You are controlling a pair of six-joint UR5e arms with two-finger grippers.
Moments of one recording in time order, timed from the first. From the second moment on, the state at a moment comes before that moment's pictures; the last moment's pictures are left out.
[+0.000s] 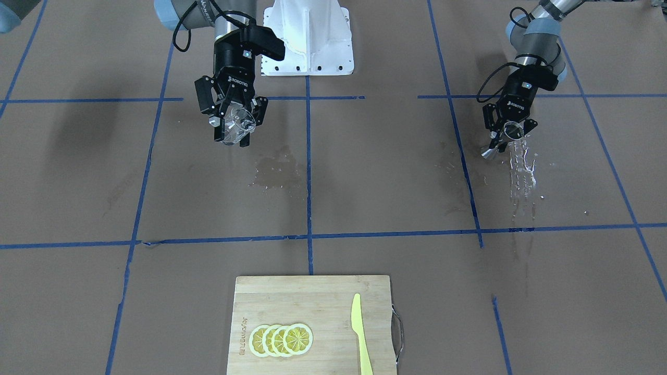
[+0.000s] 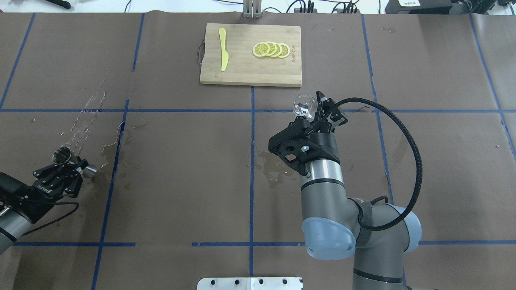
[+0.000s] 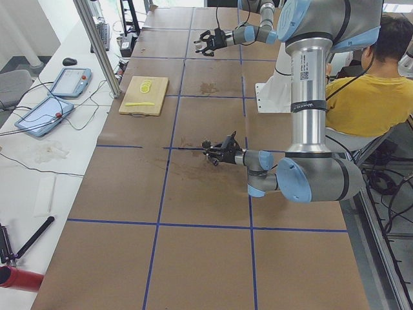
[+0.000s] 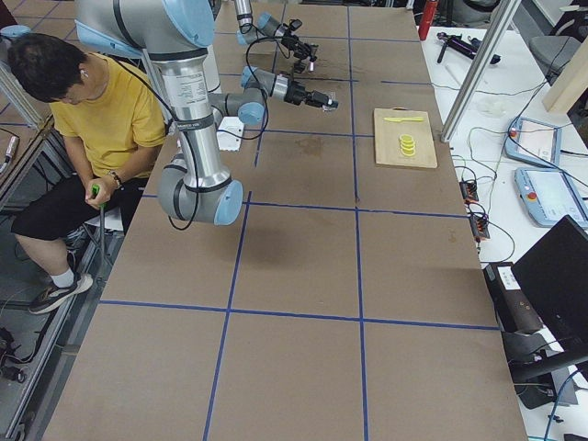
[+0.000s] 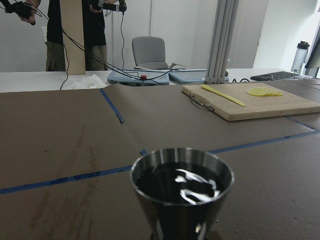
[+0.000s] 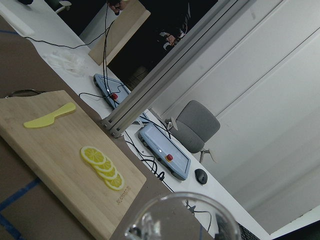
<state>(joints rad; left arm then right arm) -0.20 -1.44 -1.41 -3.47 -0.77 -0.75 0.22 -1.15 1.93 -1.34 0.45 0.49</state>
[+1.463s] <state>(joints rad) -0.16 -1.48 -1.42 -3.44 -0.74 -0.72 0.22 -1.15 1.93 -1.34 0.45 0.49</state>
